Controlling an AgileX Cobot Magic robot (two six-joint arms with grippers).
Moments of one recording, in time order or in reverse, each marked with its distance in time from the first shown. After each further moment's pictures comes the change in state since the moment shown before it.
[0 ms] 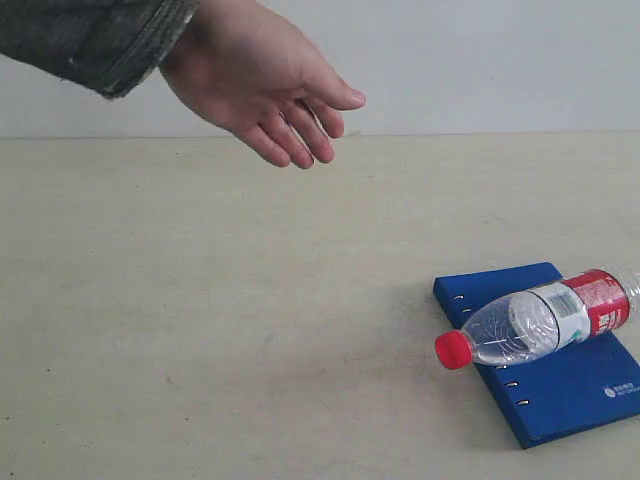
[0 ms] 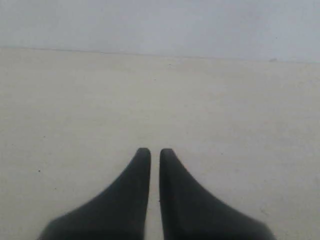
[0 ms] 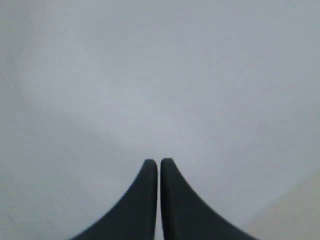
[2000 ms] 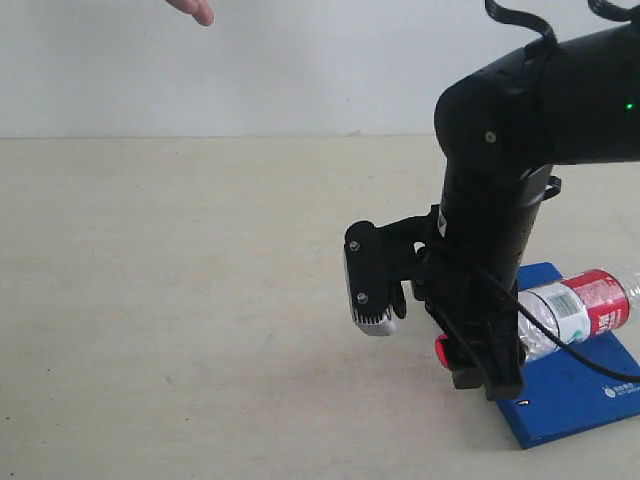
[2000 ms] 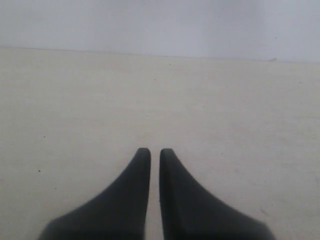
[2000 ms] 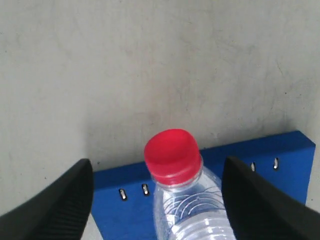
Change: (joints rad) left arm 0.000 0.000 0.000 0.000 0.000 0.000; right arm 0.634 1.698 -1.096 -0.359 1.310 -1.407
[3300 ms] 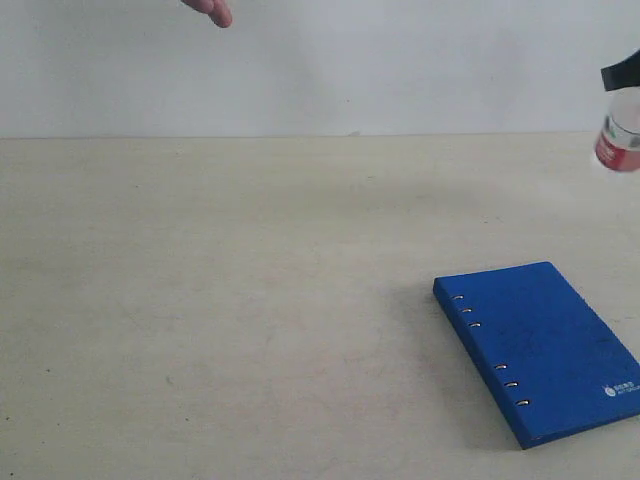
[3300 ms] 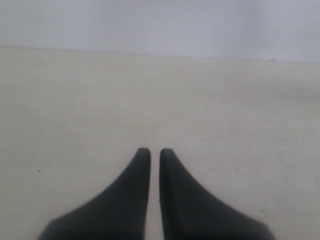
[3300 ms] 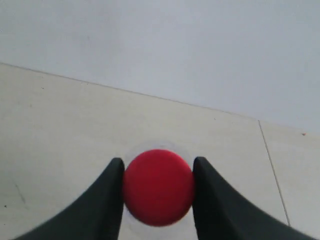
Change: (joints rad) left arm 0.000 0.000 0.000 0.000 0.000 0.000; right arm -0.694 -0.162 0.010 -0.550 -0.811 1.280
